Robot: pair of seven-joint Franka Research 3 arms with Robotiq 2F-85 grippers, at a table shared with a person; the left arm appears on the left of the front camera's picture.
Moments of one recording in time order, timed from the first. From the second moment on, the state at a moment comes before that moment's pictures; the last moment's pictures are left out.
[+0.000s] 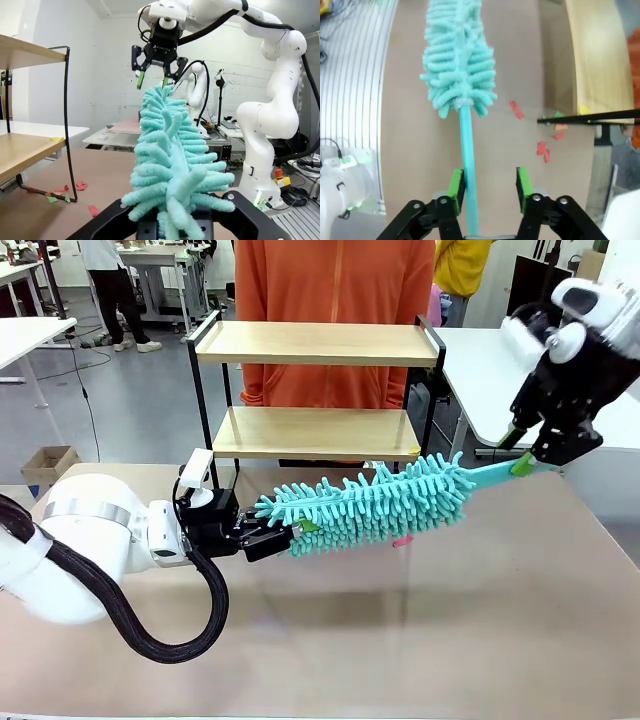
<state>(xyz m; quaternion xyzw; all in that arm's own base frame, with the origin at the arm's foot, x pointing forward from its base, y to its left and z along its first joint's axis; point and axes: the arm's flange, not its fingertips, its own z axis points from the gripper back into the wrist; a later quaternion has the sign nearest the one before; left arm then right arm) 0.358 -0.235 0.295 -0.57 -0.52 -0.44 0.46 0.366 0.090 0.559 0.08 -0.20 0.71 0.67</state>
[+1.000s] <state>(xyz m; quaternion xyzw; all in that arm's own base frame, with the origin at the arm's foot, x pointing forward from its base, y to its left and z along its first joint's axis) 0.357 -0.236 0.294 -0.57 -0.52 -0.44 0.46 0.322 -0.082 0.612 0.32 -0.53 0.44 0.65</state>
